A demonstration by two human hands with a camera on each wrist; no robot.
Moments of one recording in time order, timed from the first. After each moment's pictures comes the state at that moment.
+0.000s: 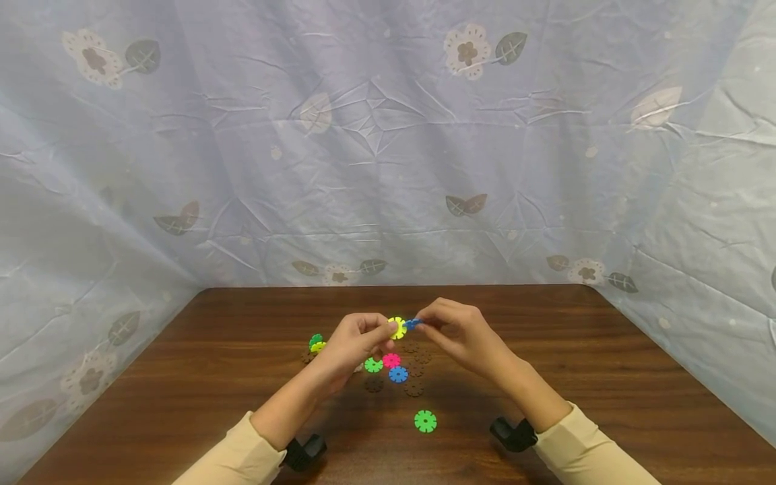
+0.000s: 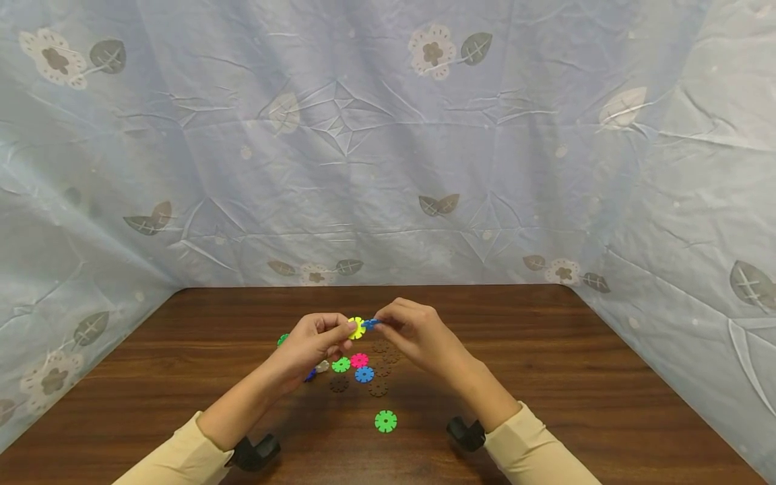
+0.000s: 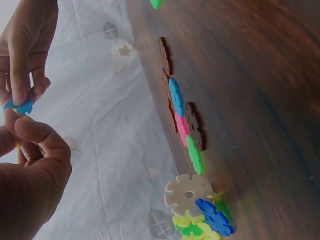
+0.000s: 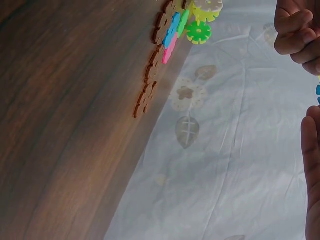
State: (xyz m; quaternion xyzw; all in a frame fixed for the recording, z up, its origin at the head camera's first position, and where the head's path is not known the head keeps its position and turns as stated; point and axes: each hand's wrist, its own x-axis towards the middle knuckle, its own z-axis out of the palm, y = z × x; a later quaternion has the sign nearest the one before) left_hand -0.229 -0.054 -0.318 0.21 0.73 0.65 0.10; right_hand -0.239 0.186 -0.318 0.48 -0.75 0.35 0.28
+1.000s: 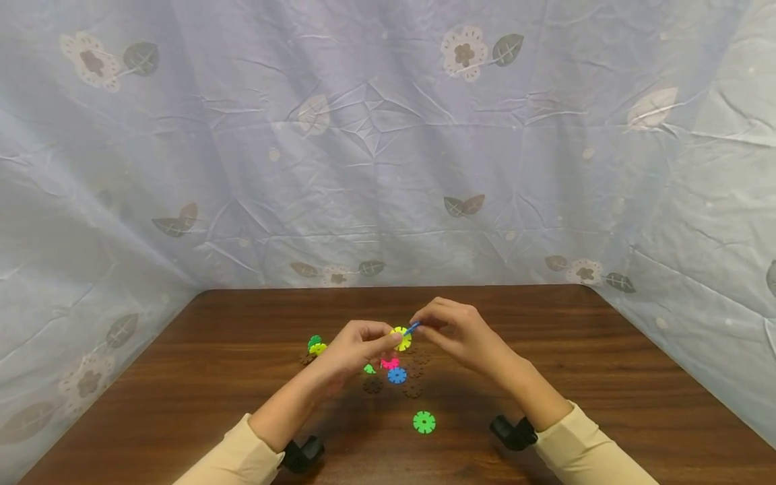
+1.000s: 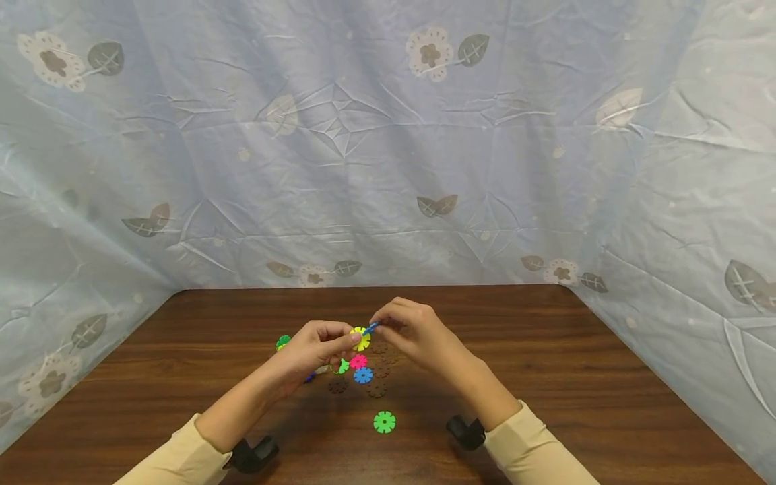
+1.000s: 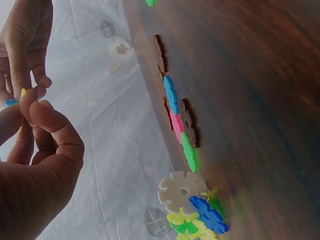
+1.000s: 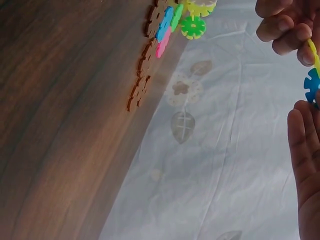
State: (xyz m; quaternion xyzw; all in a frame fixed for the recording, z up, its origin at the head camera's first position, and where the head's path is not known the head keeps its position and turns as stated) left_hand -0.230 -0.053 -0.321 0.23 0.76 0.60 0.13; right_hand -0.235 0.189 -0.312 0.46 -0.78 0.34 0.25
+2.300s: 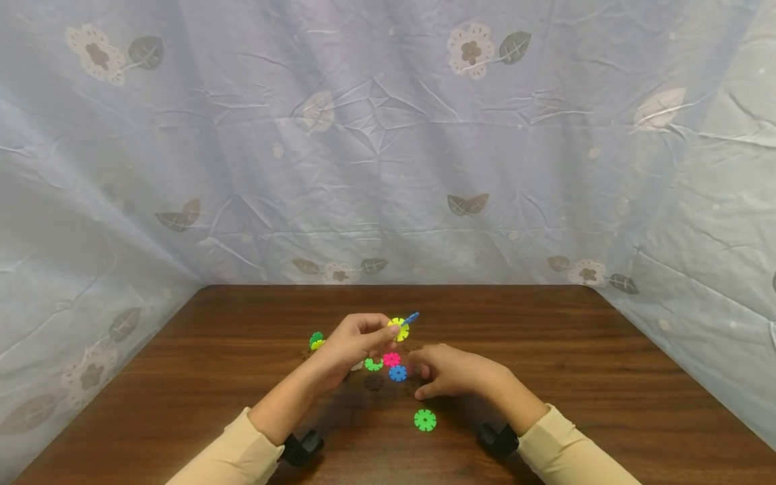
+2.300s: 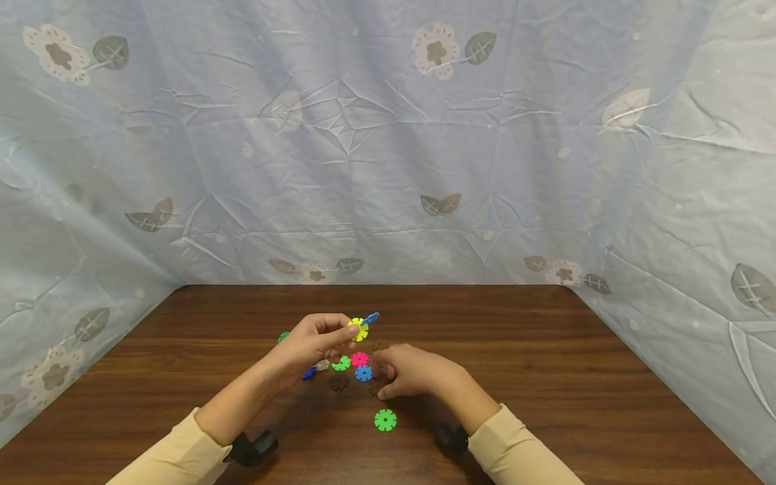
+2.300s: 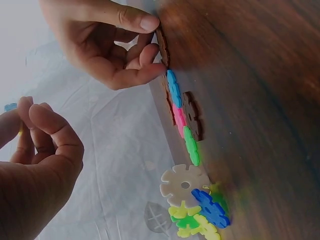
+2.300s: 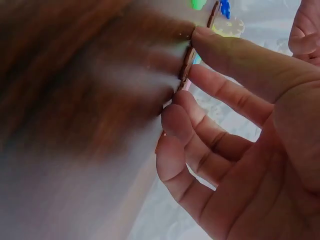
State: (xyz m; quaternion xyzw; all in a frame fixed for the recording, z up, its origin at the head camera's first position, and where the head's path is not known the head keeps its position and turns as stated) left_hand -0.233 -0.058 -0.319 0.22 0.74 0.62 0.14; right_hand -0.239 0.174 -0.340 0.35 -0.90 0.23 -0.13
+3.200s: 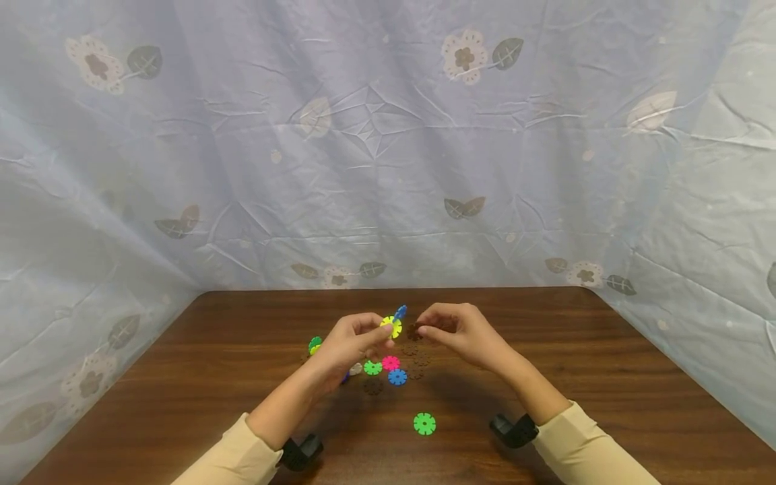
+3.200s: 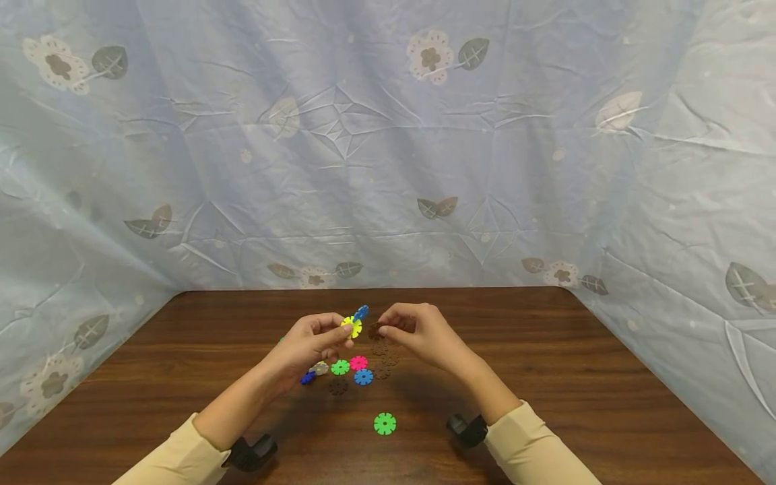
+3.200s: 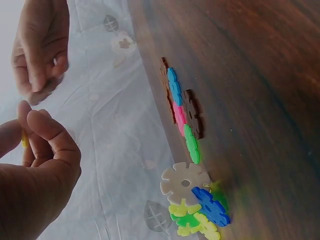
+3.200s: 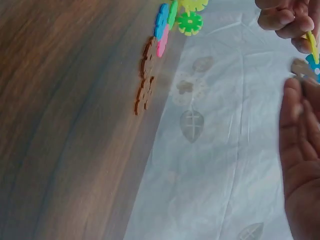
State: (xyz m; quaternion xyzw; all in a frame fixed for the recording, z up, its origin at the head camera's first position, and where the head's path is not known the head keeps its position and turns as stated) left_hand -0.233 -0.059 -0.318 0.20 0.73 0.64 0.11; right_hand -0.244 0.195 -0.315 0.35 -0.83 0.43 0.10
